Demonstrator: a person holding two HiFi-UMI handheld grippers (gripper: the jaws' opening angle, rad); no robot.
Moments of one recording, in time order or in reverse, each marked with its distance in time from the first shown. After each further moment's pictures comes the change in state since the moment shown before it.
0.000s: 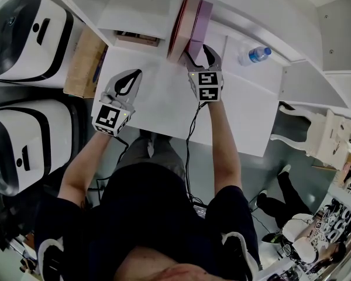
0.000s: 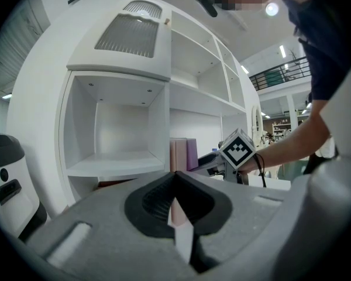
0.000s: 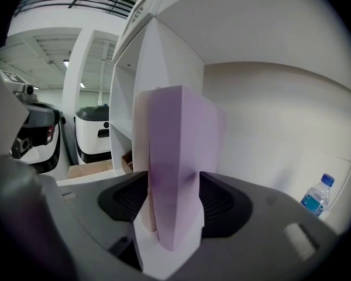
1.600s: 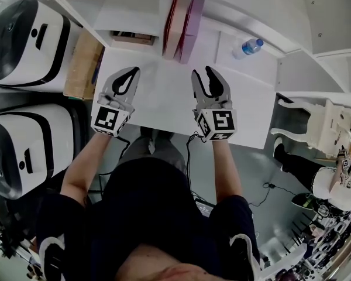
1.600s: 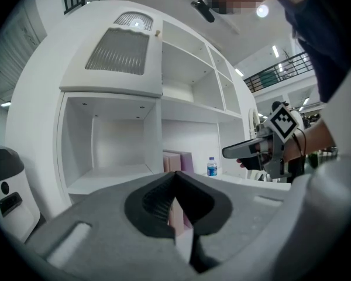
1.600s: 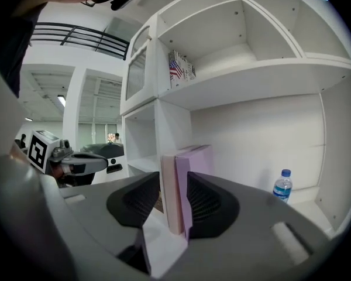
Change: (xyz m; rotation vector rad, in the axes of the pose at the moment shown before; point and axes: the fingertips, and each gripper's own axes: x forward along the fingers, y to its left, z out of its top) left arm -0.011 -0.017 0.036 0.046 -0.068 -0.001; right arm -0.155 0.024 0.051 0.203 -0.253 -0.020
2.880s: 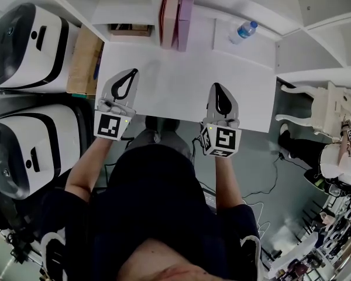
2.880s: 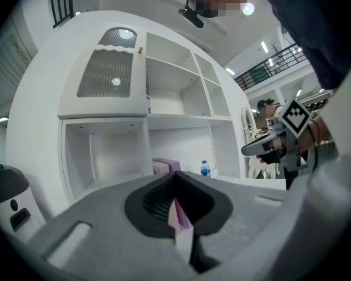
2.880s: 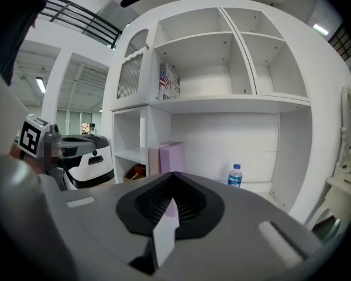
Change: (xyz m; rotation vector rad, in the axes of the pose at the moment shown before) left arm -0.041 -0.038 0.035 0.061 -0.084 0.004; right arm -0.112 -0.002 -0.013 -0.029 0.055 -0.268
